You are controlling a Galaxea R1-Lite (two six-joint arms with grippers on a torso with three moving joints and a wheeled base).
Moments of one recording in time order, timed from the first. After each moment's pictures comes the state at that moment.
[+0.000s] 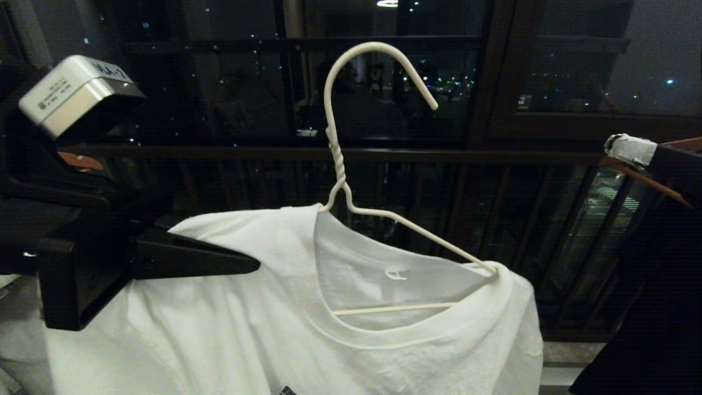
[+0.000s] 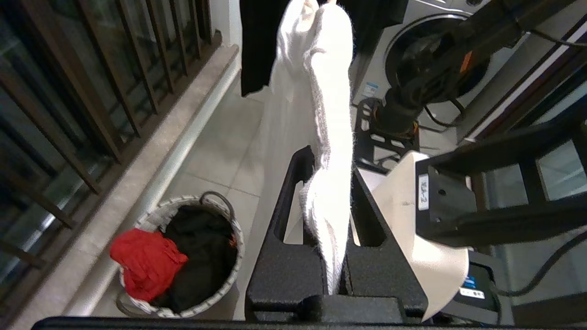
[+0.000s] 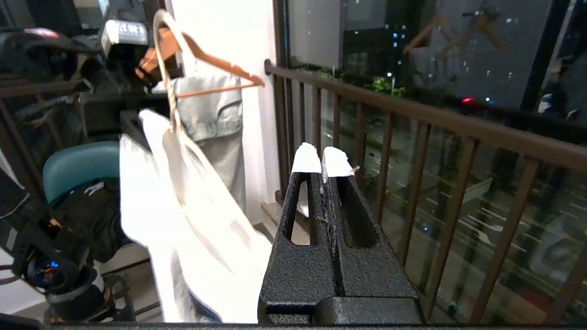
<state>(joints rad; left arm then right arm) -0.30 1.31 -1.19 0.42 -1.07 0.32 0.19 1.11 -0.67 -0.76 0.74 0.27</state>
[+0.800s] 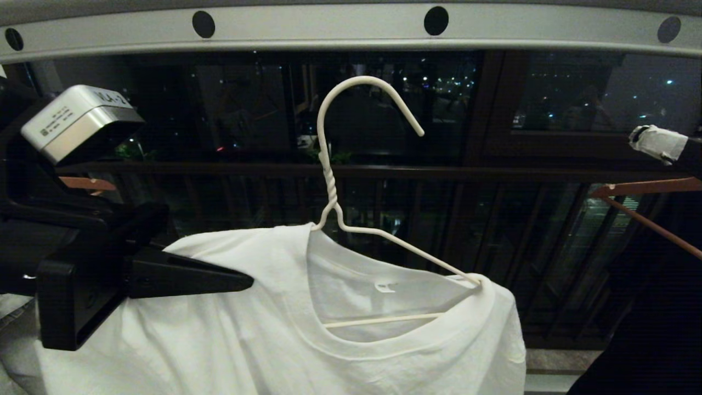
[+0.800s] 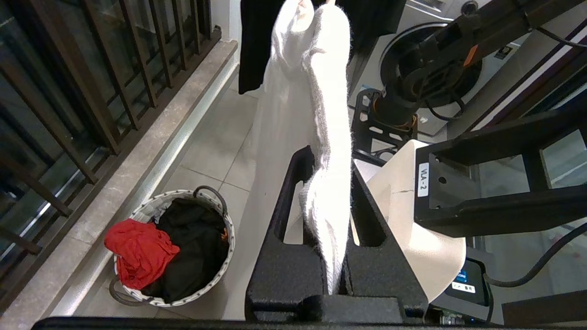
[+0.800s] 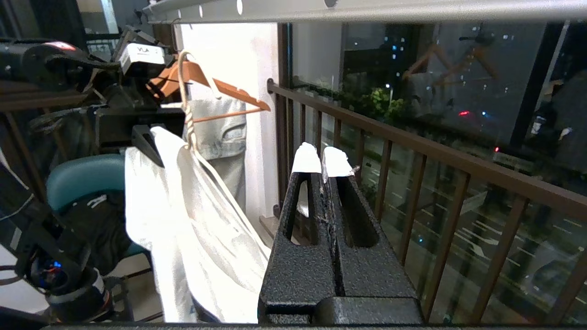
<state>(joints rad) -0.28 1.29 -1.14 0.42 -1.07 0.32 0.19 1.07 -0.66 -0.77 0.75 0.27</state>
